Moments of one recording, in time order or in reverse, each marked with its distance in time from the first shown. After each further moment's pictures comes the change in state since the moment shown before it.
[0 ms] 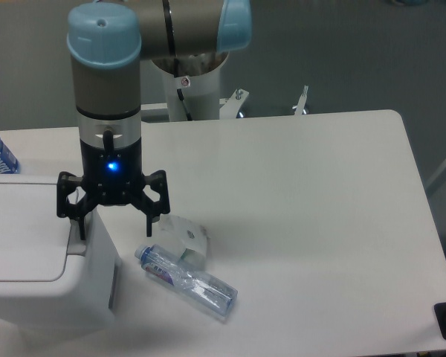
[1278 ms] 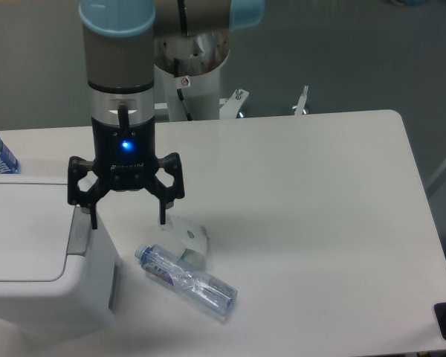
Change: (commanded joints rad) arm 0.012 0.032 0.006 -0.003 -0.005 -0.005
